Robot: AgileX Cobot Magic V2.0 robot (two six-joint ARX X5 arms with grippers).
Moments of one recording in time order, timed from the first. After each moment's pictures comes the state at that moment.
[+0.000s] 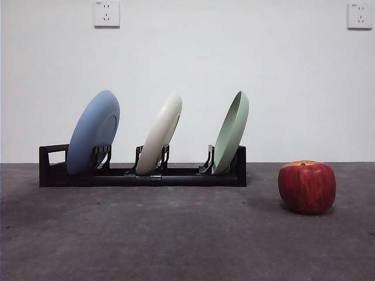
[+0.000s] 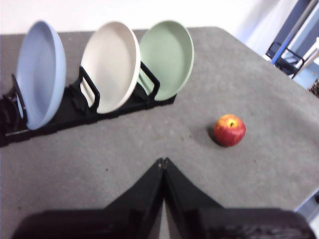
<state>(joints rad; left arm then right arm) -0.10 0.56 0.92 -0.80 0.49 -0.04 -0.04 0.59 1.11 -1.05 -0.42 -0.05</state>
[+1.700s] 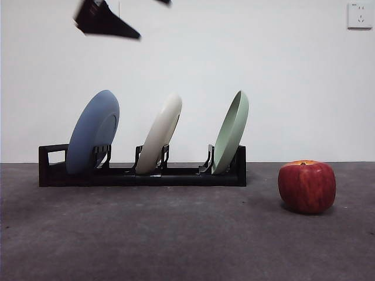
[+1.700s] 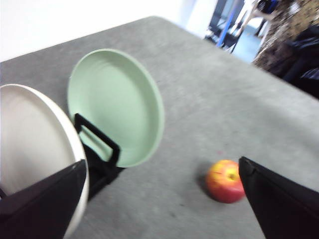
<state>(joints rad) -0.38 1.50 1.35 -0.33 0.52 0.05 -0.04 0.70 1.11 -1.08 -0.58 -0.05</state>
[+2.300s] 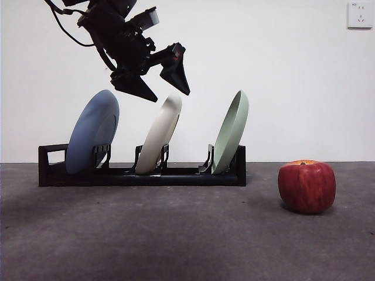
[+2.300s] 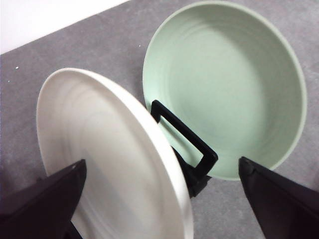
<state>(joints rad) -0.40 1.91 1.64 -0.32 0.26 0.13 -0.04 0.73 1.11 -1.09 -0.58 -0.05</state>
